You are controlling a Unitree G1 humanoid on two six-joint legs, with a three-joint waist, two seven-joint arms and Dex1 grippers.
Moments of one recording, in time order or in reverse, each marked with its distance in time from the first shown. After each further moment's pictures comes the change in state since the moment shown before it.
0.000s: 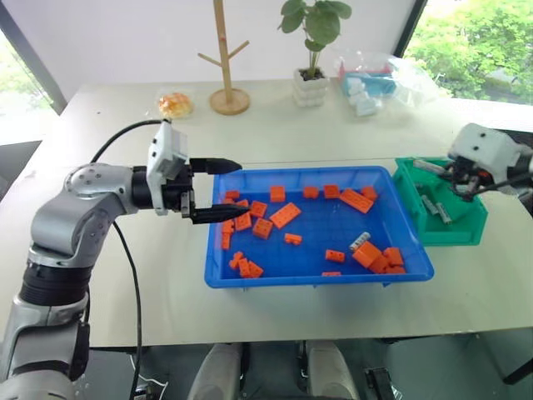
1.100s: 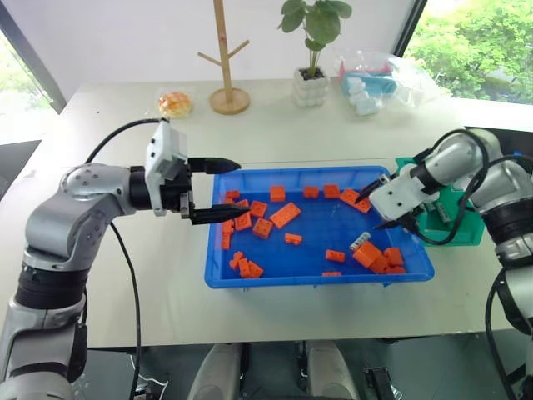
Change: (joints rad) left arm 0.029 0.024 0.036 -0.056 -0.010 0.035 0.044; right arm -0.465 0.300 0.463 0.515 -0.142 -1.090 0.463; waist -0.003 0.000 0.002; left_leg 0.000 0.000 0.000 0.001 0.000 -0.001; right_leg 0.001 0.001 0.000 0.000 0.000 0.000
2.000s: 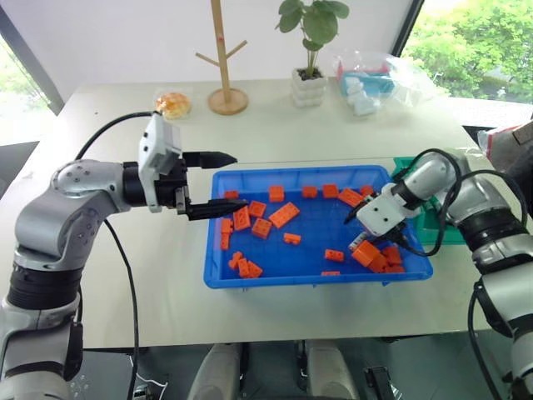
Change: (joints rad) left arm -0.017 0.015 0.010 -0.011 -0.019 0.014 0.020; right arm 0.053 0.087 0.007 -0.005 0.070 0.063 0.055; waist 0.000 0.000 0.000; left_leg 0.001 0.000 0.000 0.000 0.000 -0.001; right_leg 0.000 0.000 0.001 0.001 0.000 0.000
